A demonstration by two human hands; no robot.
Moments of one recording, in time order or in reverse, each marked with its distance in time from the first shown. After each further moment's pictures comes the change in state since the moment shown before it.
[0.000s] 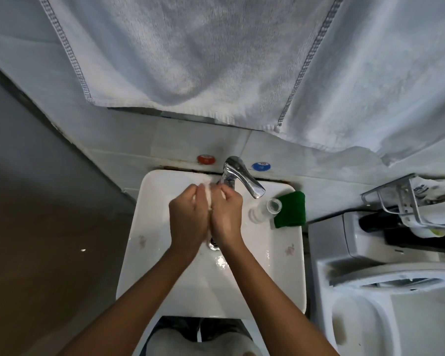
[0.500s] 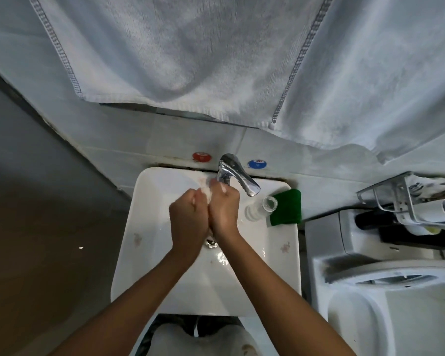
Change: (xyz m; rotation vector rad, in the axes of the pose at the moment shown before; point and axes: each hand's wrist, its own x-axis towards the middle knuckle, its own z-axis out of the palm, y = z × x) left_hand -0.012 0.002 0.012 0.003 0.015 -0.044; right_hand 0.007 -0.009 -0.002 -0.022 0.078 0.114
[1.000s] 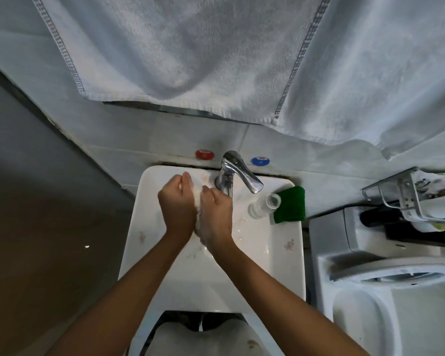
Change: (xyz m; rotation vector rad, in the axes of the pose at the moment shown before) left_hand 0.027 -0.012 -0.003 -0.041 0.131 -0.010; right_hand -0.023 0.012 0.007 -0.121 -0.101 -0.048
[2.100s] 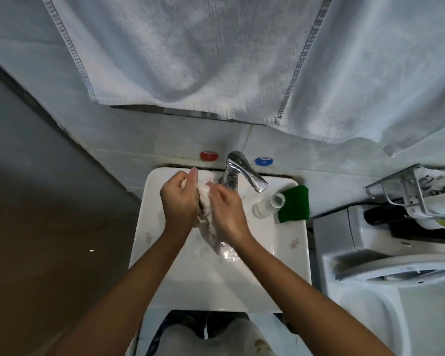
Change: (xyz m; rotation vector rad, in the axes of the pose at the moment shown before) left_hand 0.011 0.006 -0.016 -0.136 -0.118 -0.051; right_hand 0.000 -0.006 -0.019 -0.079 -0.144 -0.150
